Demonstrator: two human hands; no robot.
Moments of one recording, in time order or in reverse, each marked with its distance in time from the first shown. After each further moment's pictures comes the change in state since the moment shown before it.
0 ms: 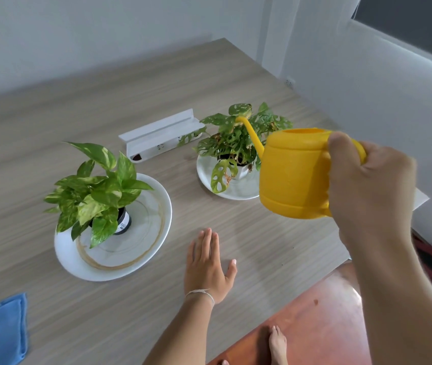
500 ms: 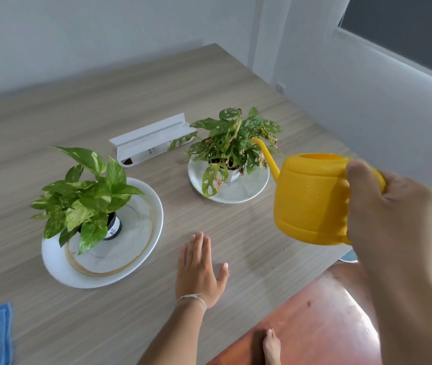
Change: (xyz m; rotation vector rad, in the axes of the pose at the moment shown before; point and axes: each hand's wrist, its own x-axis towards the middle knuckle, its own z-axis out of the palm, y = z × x) left_hand 0.000 -0.001 0.002 0.003 0.005 0.003; right_hand -0.013 0.017 -0.035 -0.127 0.046 0.066
